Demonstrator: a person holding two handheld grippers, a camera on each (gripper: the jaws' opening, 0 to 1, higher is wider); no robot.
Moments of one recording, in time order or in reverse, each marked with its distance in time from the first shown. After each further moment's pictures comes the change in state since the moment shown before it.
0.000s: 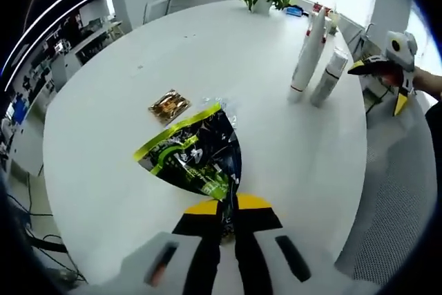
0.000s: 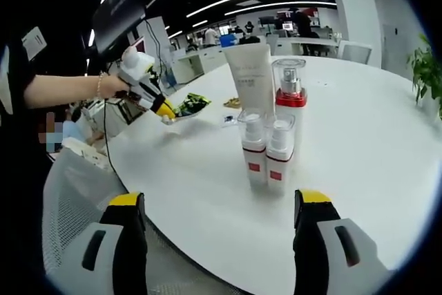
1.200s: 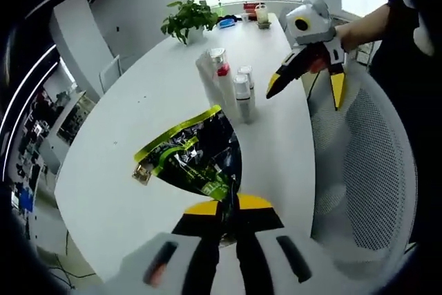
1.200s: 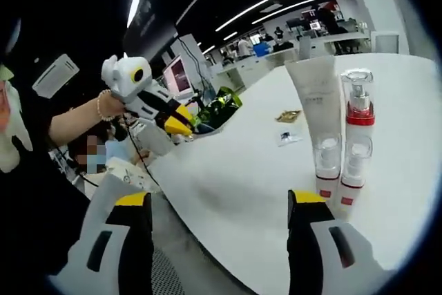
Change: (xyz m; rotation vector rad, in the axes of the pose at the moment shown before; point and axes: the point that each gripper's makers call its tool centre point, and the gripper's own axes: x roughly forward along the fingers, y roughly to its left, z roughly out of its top) left arm -0.073 -0.101 0.045 0.385 -0.109 -0.040; right arm 0.024 0.073 0.040 0.081 -0.107 0.307
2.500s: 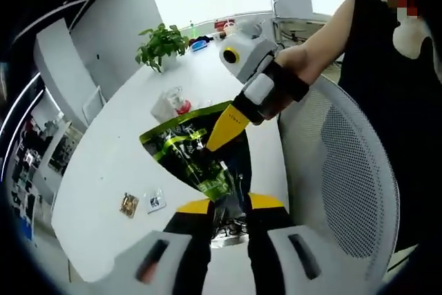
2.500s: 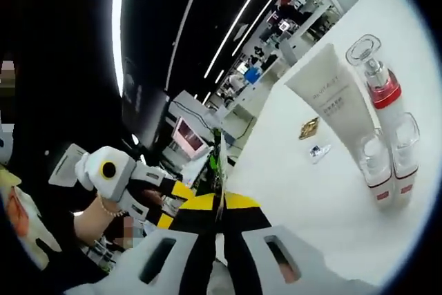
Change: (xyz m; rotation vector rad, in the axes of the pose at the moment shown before) left arm -0.004 -0.042 0.049 0.050 -0.141 -0.056; right arm 0.023 0.021 0.063 0.414 -0.305 0.100
